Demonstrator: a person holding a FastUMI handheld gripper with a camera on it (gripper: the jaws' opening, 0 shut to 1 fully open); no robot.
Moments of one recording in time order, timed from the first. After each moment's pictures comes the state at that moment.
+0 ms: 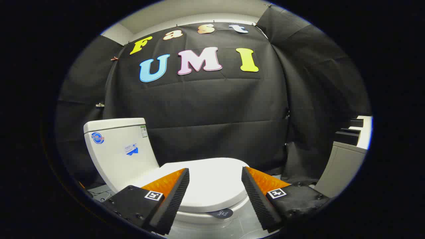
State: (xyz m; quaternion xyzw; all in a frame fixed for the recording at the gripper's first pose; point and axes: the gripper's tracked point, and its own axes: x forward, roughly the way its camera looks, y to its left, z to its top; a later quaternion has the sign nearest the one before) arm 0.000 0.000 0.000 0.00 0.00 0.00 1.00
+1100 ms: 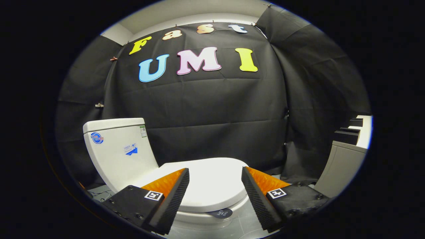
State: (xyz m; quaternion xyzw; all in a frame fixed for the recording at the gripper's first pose) arm 0.000 0.000 -0.001 0.00 0.00 0.00 1.00
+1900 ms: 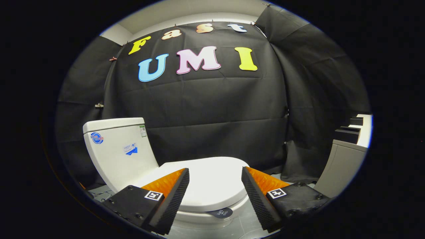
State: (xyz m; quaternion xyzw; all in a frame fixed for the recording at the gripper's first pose) arm 0.000 -0.002 -0.004 0.00 0.00 0.00 1.00
